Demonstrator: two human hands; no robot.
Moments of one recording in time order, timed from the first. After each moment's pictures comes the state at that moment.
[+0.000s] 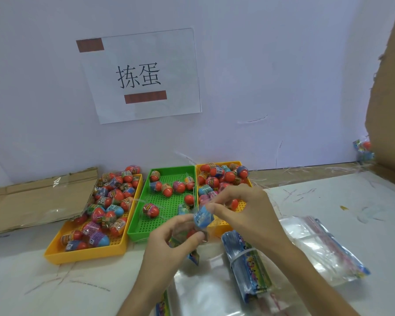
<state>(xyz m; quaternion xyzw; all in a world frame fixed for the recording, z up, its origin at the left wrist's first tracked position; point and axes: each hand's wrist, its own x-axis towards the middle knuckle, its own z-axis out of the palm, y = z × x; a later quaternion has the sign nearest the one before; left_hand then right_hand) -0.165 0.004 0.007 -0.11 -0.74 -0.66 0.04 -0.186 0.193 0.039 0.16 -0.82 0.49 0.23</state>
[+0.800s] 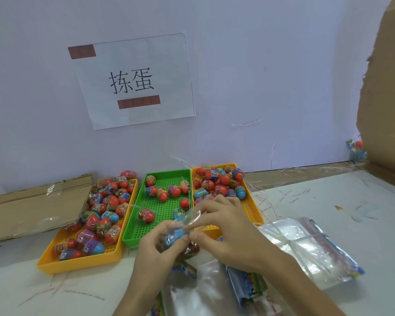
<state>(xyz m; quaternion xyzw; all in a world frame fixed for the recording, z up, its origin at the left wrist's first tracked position) -0.171 -0.001 0.002 -0.09 -0.75 -0.66 0.05 -0.180 0.182 0.029 0.27 -0.89 0.32 0.17</state>
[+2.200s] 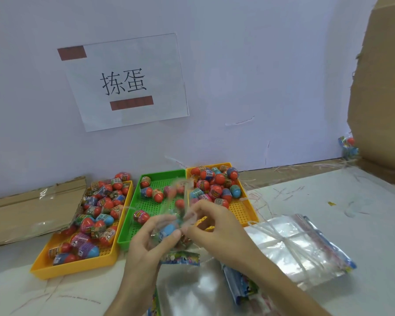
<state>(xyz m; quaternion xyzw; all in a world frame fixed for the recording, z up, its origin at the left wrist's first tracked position) -0.174 -0.007 0.002 -0.05 -0.67 -0.74 0.00 -0.175 0.166 0.026 0.13 -0.80 0.58 0.07</state>
